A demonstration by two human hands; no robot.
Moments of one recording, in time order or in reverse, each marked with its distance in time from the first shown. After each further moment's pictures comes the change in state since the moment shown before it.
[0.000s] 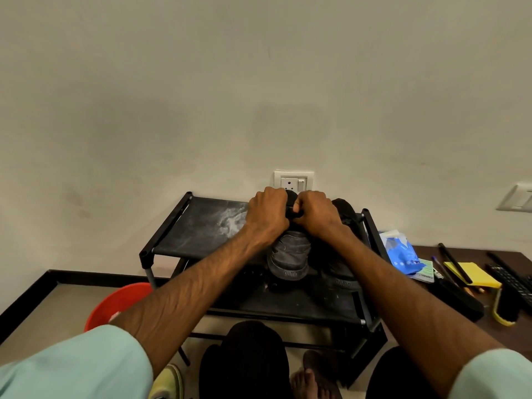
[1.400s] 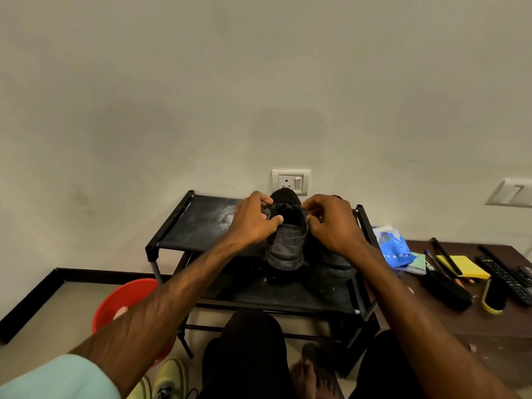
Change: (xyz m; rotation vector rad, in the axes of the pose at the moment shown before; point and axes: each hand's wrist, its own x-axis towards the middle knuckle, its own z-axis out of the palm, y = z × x) left_hand -0.041 -0.027 -0.009 -0.556 -0.052 -0.161; right_hand -0.076 0.011 -0.028 0.259 0.167 -0.061
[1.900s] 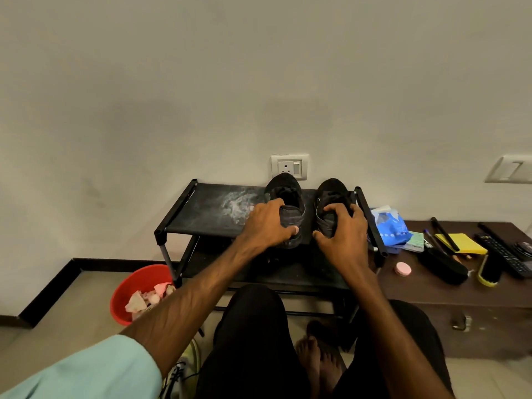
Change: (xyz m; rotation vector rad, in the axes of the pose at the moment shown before) left_hand -0.035 0.007 0.035 0.292 -0.104 0.080; right_hand -0.077 0.019 0.016 -0.015 0.181 0.293
